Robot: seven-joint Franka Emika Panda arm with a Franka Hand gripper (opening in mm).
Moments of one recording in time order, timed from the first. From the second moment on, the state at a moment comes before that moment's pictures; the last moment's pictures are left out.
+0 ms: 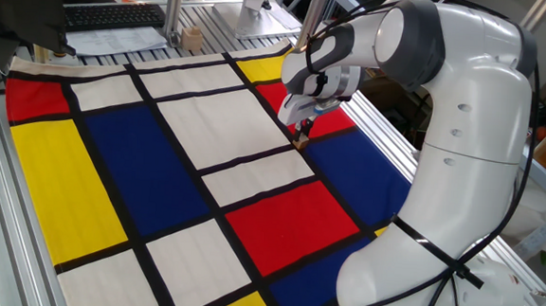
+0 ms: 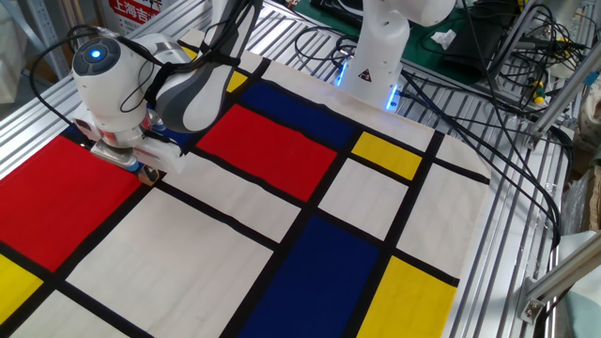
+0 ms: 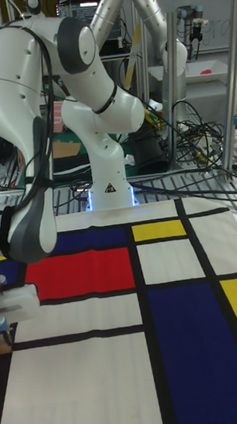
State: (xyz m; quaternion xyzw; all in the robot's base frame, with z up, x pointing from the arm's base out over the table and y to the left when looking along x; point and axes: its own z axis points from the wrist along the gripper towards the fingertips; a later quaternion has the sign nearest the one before) arm 0.548 -0.269 0.075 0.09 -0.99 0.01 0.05
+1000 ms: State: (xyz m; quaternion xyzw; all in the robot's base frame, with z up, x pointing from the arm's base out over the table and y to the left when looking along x) arm 0.563 -0.207 0.108 0.07 -0.99 0.02 0.08
